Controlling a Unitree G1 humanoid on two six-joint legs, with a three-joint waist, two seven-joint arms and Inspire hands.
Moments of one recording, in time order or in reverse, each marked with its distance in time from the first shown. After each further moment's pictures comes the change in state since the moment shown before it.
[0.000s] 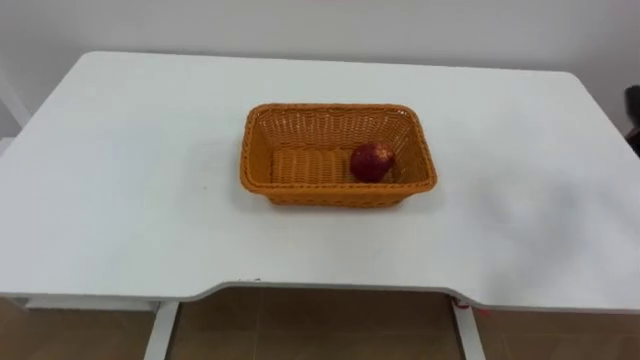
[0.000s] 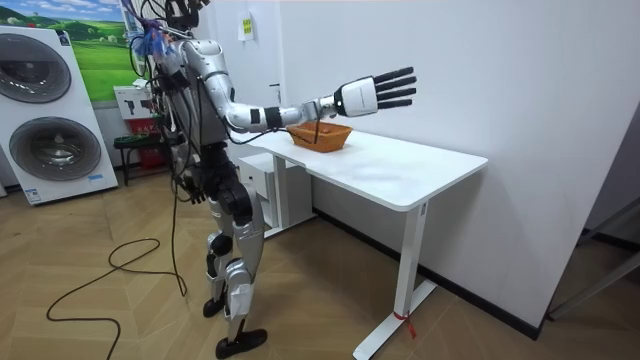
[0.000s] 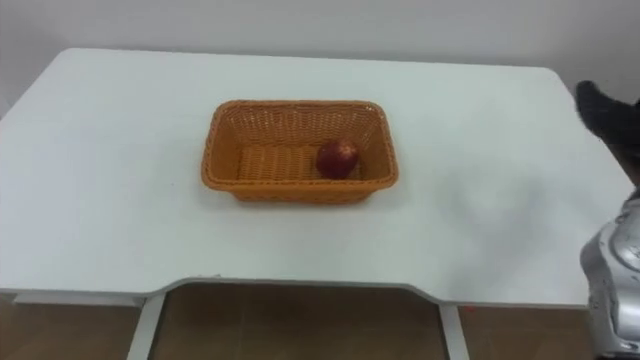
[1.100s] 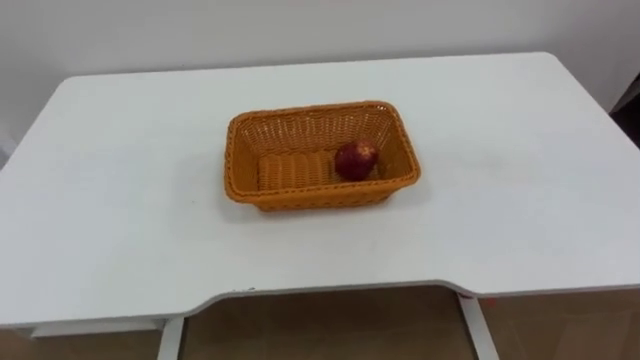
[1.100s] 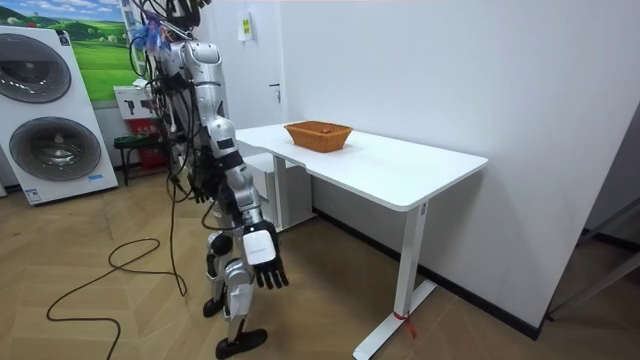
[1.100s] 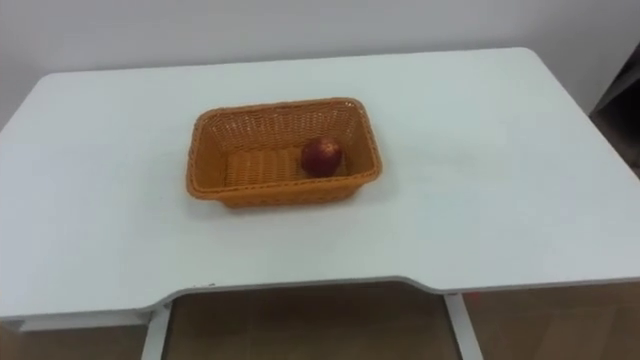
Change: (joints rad) left arm -0.013 -0.071 0.093 -0.007 -0.023 0.048 -0.041; right arm 0.164 0.243 0.204 1.055 0.234 0.180 0.413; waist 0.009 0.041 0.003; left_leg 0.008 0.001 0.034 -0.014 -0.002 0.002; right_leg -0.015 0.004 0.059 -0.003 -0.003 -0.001
